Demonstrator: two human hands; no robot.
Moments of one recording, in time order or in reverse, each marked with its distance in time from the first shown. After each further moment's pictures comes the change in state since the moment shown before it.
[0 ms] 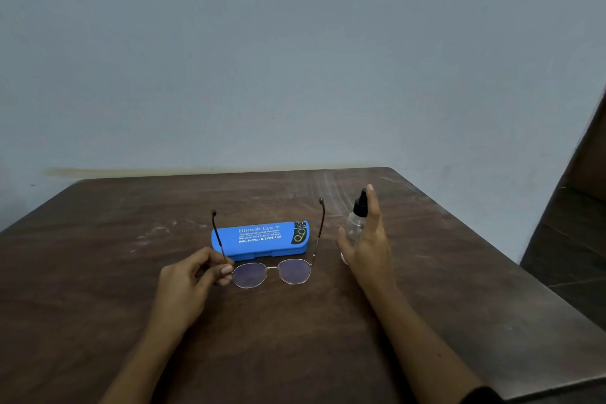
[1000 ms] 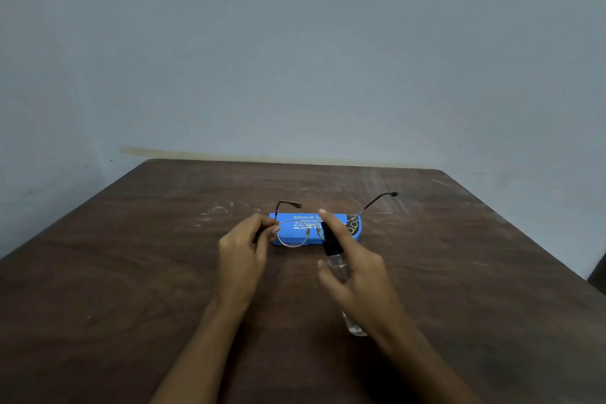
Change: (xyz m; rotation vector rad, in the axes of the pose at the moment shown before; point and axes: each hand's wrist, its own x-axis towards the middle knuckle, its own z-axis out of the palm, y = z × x) left_hand 0.002 0.000 -0.006 0.180 0.309 0.266; right_hand -0.056 -0.098 0.011 0.128 -0.428 -0.186
